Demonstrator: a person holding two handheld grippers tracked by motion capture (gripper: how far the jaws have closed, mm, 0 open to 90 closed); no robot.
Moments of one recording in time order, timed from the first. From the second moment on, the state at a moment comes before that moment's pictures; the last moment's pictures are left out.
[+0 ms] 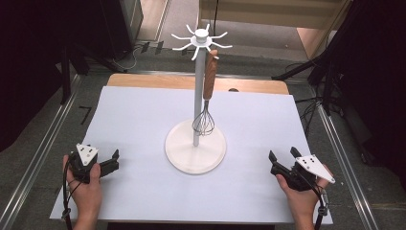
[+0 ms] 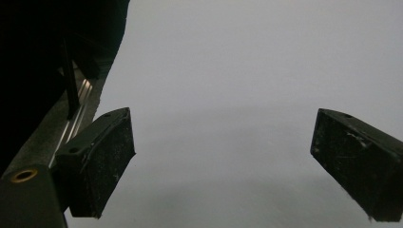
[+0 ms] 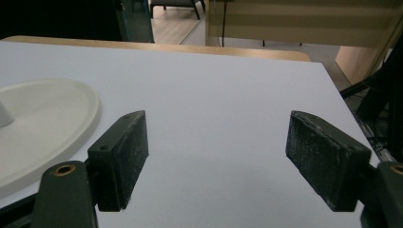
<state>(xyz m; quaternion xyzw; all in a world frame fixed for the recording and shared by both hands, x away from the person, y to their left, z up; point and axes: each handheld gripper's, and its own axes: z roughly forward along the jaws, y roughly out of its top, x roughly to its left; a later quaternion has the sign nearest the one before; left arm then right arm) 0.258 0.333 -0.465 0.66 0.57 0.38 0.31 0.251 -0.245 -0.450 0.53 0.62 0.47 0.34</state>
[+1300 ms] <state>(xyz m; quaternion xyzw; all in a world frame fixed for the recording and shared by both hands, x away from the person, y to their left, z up) 0.258 0.332 -0.465 0.66 0.57 0.39 0.31 0.219 -0.336 -0.476 0.62 0.57 0.43 0.35</state>
